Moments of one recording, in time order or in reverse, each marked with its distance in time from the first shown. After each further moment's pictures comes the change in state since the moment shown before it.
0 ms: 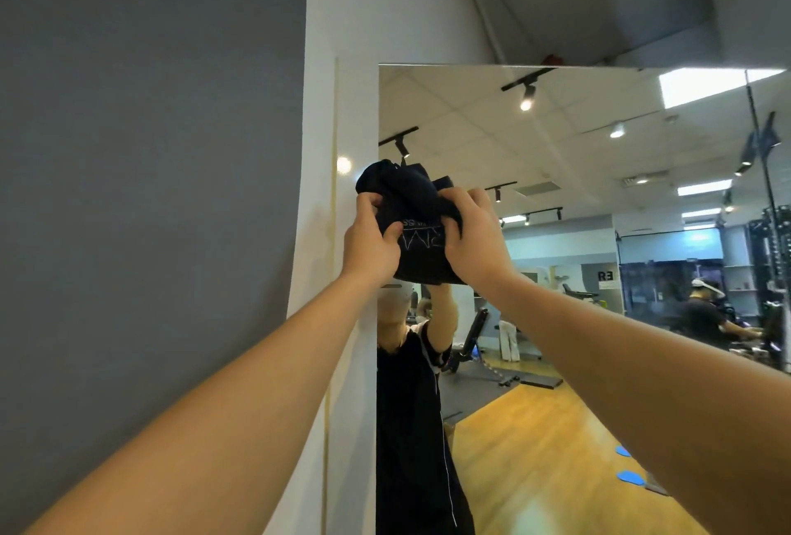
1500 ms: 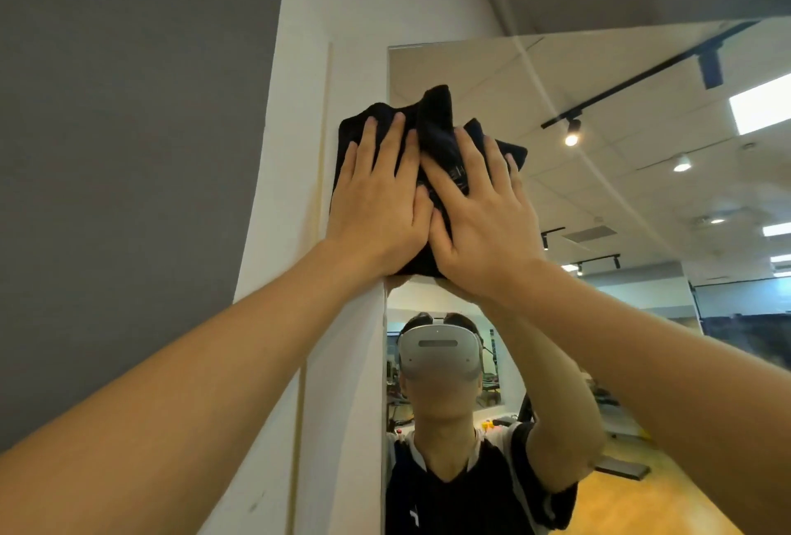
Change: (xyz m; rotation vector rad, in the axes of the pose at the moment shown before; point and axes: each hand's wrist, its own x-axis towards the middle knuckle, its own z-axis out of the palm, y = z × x) left_hand 0.156 -0.053 0.031 0.933 0.221 0.651; right_hand 0.124 0.089 0.098 -0.541 0.278 -0.436
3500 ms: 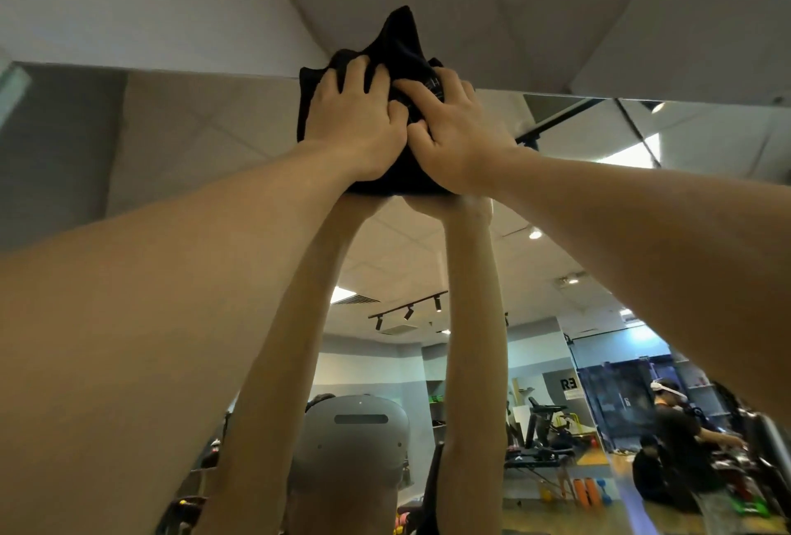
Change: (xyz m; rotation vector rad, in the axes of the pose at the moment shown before) left_hand 0.234 0.292 0.086 -0.132 0.093 -0.031; right_hand 0.075 0.370 -0.093 -0.008 -0.009 0.004
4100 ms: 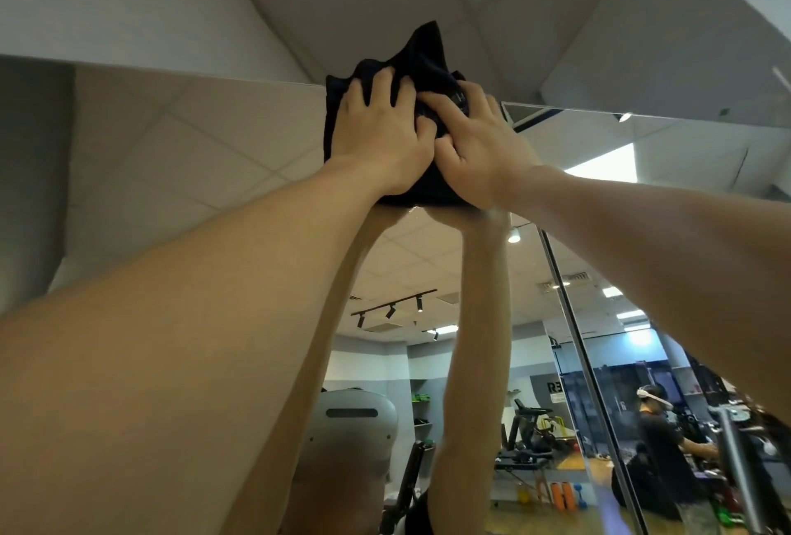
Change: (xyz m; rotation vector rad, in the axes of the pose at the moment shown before) left_hand 0.033 0.194 0.077 -0.011 0.012 -0.020; right_hand -0.054 0.195 -0.060 0.023 -0.005 -0.021
